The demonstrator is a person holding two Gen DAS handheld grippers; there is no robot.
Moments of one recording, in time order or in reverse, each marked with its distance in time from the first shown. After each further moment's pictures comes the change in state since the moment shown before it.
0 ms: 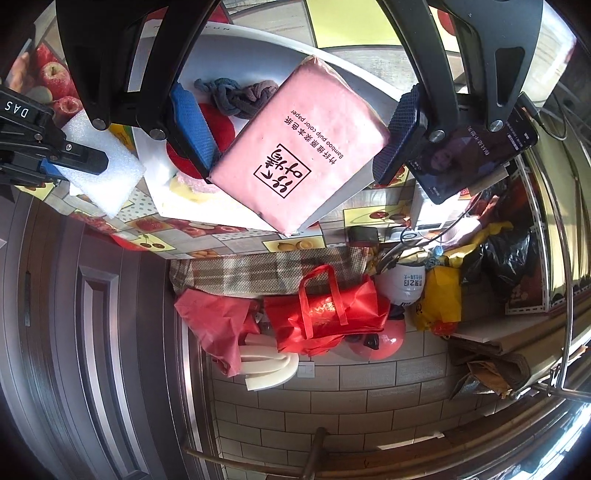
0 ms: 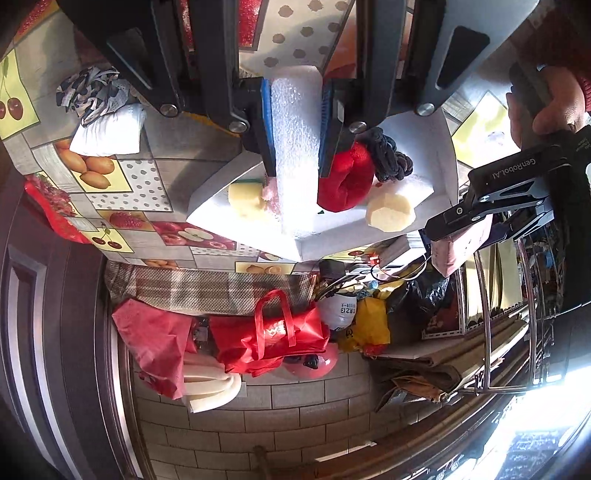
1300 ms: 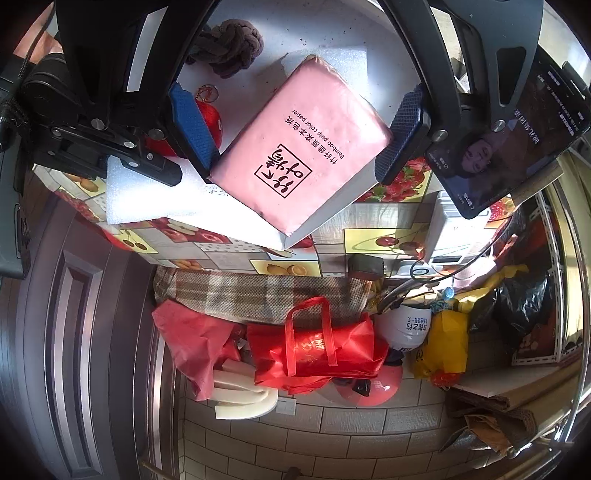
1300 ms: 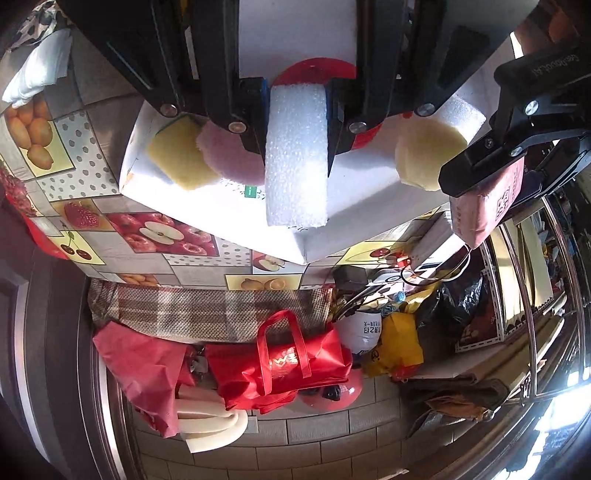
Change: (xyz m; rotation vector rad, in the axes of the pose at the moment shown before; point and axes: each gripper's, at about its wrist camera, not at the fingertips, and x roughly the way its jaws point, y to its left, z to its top) left arm 0.080 0.032 0.018 -0.134 0.147 -0.033; right arm 0.119 0.015 0.044 0.073 0.102 -0.067
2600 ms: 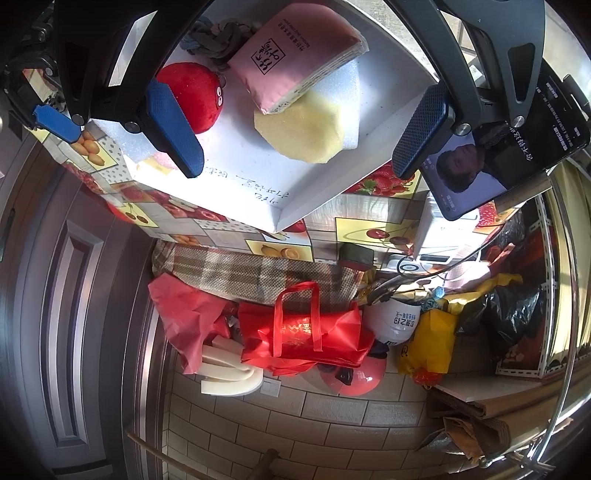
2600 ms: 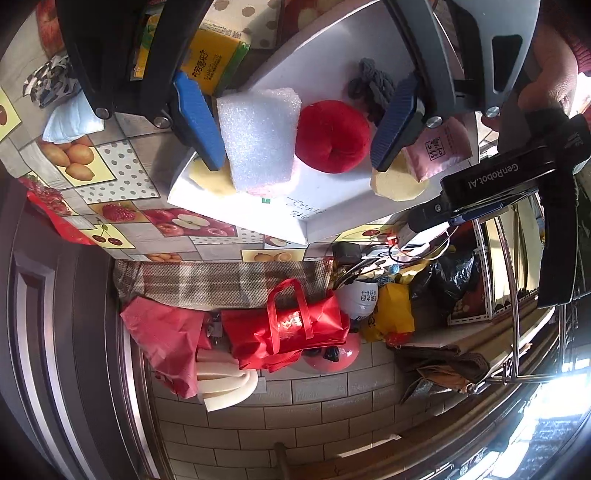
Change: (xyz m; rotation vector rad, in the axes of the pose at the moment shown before) left arm -0.017 0.011 0.000 -0.071 -0.076 -0.013; right arm -0.078 0.007 -0.036 0.005 -0.126 -0.021
